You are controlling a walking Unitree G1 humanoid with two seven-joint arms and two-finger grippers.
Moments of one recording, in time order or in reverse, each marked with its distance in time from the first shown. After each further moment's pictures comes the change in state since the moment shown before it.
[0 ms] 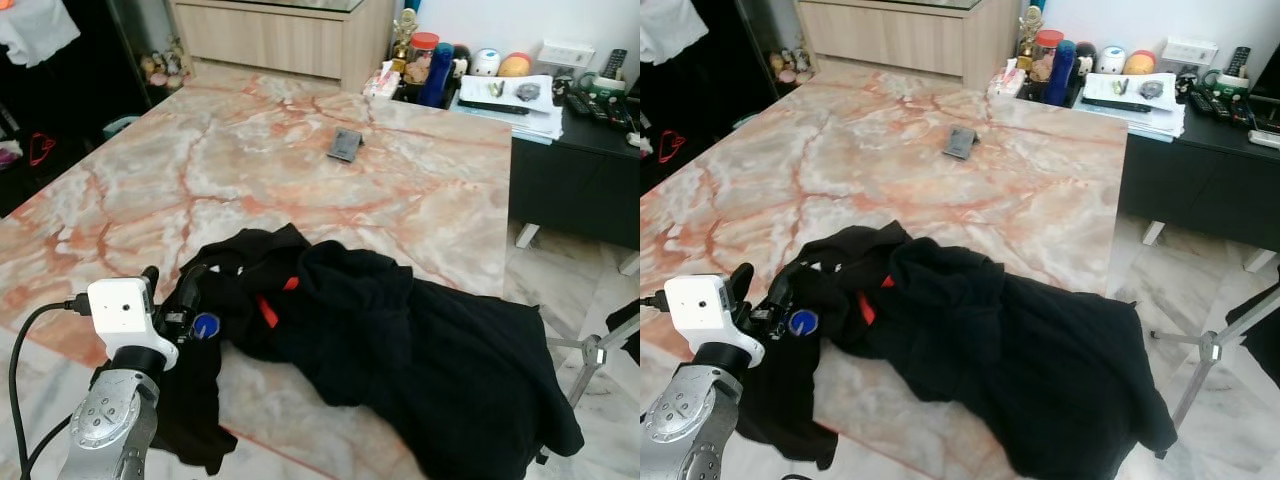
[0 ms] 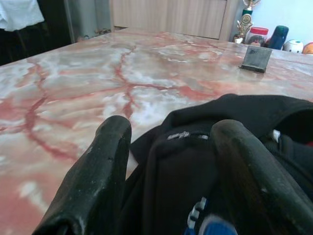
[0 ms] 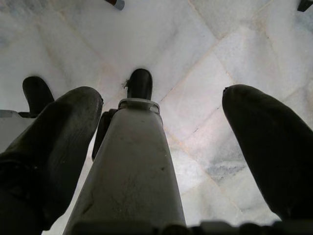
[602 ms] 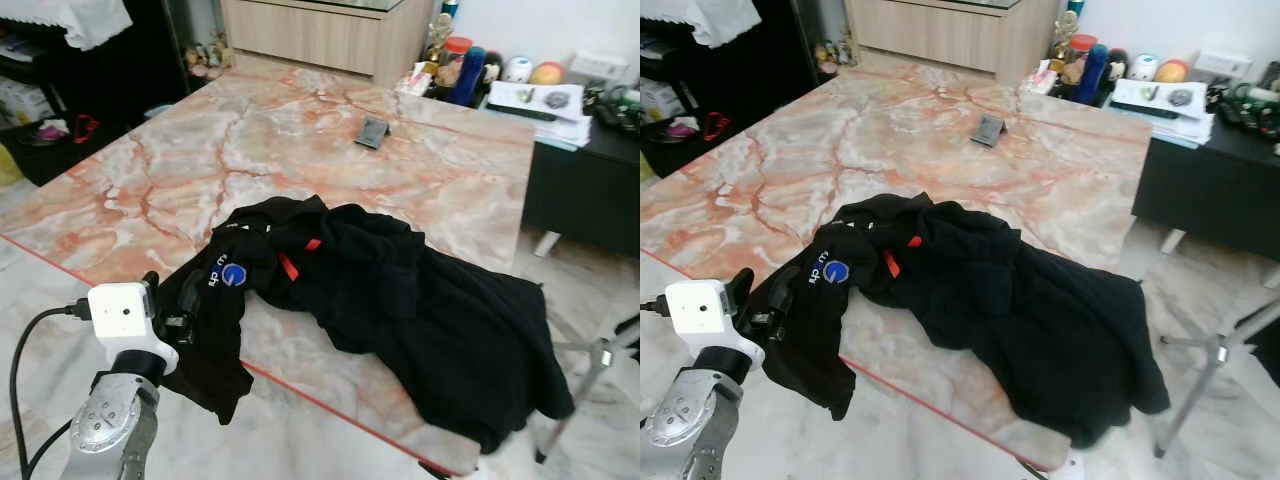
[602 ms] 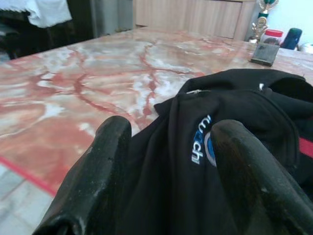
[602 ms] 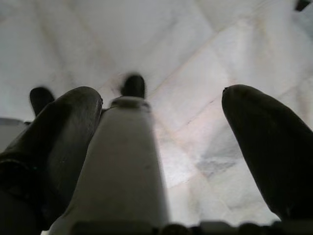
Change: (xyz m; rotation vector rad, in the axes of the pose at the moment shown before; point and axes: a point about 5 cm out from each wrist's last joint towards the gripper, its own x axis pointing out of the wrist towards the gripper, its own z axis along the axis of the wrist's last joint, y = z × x) left arm -0.002 0.002 -0.003 0.001 0.012 0.008; right arm 0.000 0.003 0.001 0.001 -0.004 0.008
